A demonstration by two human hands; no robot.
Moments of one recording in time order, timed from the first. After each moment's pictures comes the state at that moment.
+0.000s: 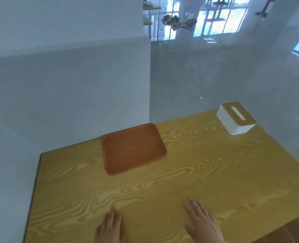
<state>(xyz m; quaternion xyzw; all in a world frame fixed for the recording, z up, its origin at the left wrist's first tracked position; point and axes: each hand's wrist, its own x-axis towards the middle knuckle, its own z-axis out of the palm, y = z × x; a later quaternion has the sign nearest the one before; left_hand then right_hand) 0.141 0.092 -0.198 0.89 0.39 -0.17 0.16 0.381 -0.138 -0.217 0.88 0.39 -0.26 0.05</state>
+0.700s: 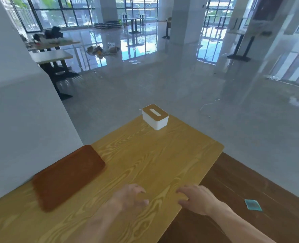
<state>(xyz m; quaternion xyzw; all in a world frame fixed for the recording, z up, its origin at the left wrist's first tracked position) 0.358 -0.018 -0.089 0.95 0.00 -0.27 0.18 0.426 -0.297 -0.067 0.92 0.30 -0.24 -0.03</state>
